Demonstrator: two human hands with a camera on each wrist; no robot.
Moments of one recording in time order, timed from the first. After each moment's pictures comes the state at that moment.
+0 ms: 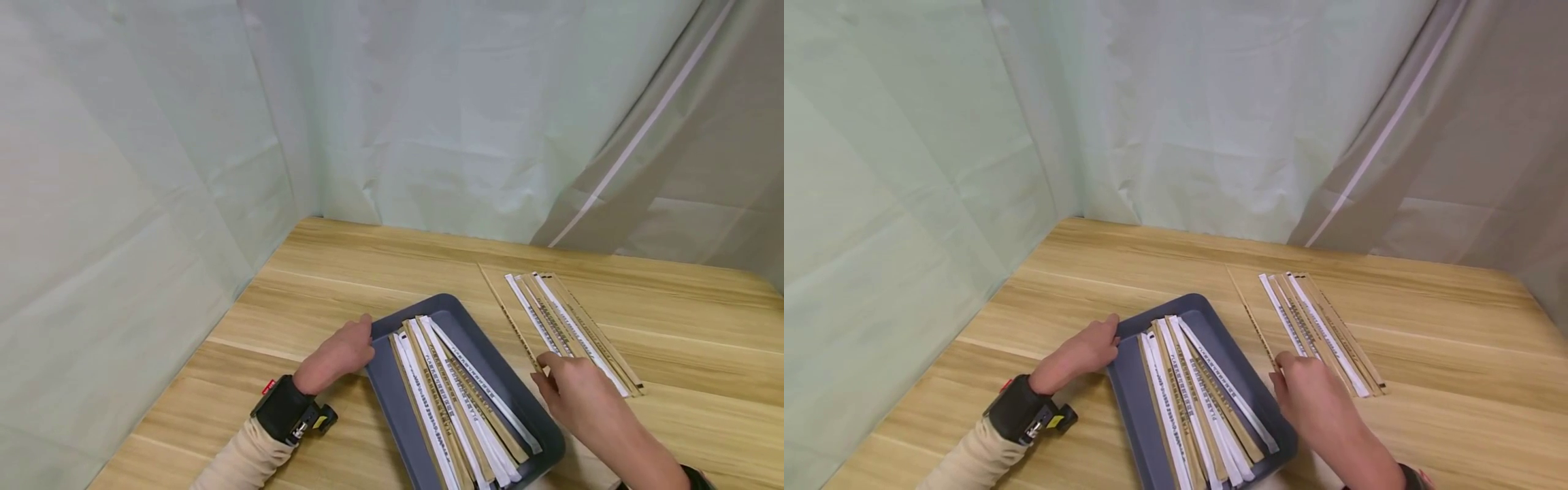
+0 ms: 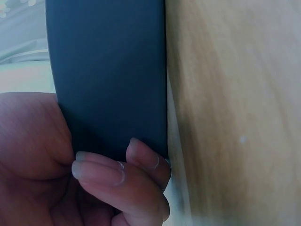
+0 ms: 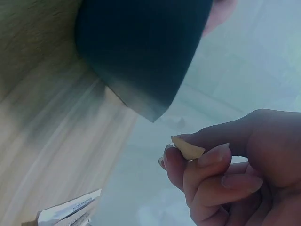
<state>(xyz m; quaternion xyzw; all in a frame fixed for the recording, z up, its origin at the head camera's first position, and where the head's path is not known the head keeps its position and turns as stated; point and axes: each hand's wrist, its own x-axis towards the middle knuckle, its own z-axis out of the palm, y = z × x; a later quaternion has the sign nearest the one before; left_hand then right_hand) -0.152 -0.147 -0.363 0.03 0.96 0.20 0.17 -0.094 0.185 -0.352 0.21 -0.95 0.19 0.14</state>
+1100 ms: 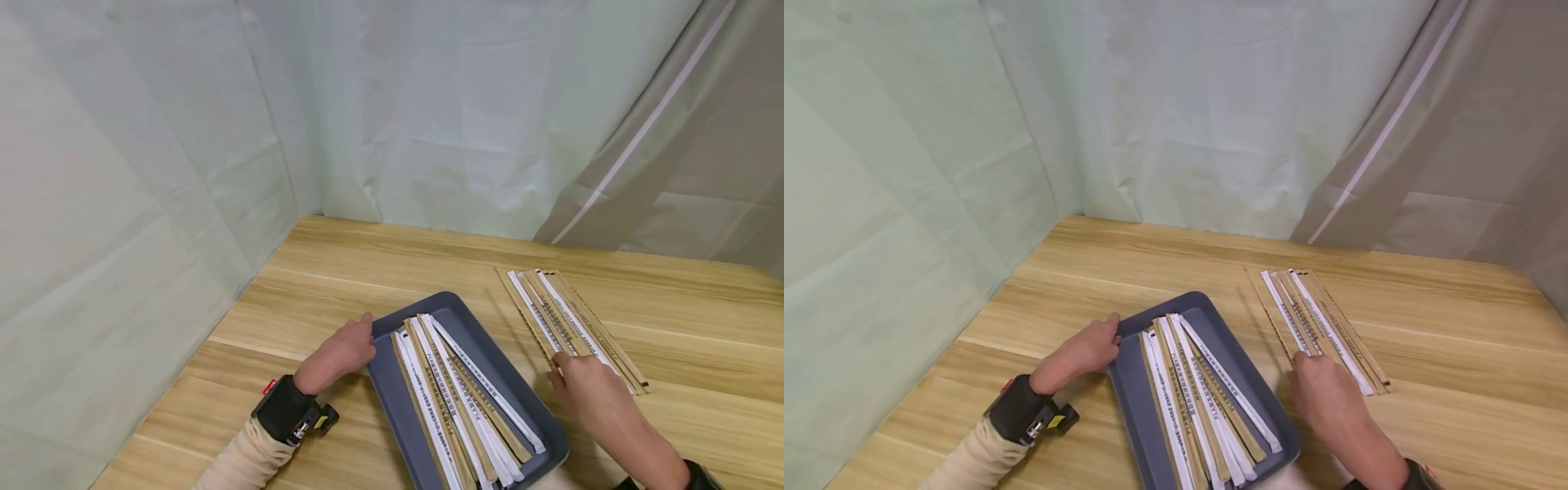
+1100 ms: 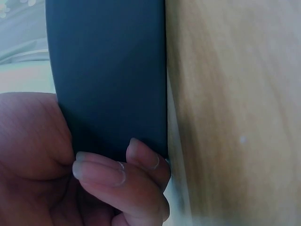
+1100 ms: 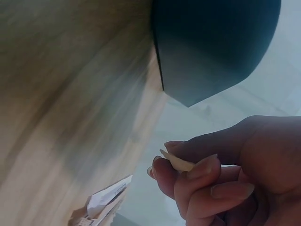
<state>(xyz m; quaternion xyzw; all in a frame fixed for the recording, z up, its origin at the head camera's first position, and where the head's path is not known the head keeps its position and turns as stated) -0.153 -0.147 -0.364 0.03 0.96 0.21 0.17 -0.106 0.201 -0.365 0.15 -0.97 0.14 0.09</state>
